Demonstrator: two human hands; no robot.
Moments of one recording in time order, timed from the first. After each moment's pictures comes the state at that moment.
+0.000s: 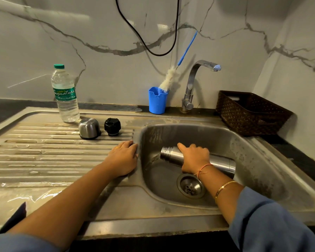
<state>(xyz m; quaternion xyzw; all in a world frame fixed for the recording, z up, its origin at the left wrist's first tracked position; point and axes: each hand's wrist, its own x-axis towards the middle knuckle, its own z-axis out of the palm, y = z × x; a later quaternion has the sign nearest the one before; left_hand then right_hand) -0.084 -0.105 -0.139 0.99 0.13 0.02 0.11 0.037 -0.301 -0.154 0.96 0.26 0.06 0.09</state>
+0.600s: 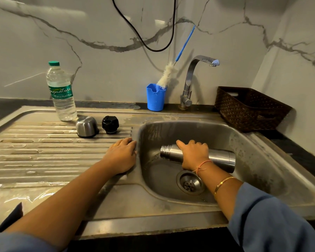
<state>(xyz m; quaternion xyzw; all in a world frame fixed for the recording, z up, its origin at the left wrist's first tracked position) -0.079 -0.101 -0.143 0.99 0.13 0.02 0.11 0.039 -0.299 -0.156 0.96 0.25 0.05 0.12</state>
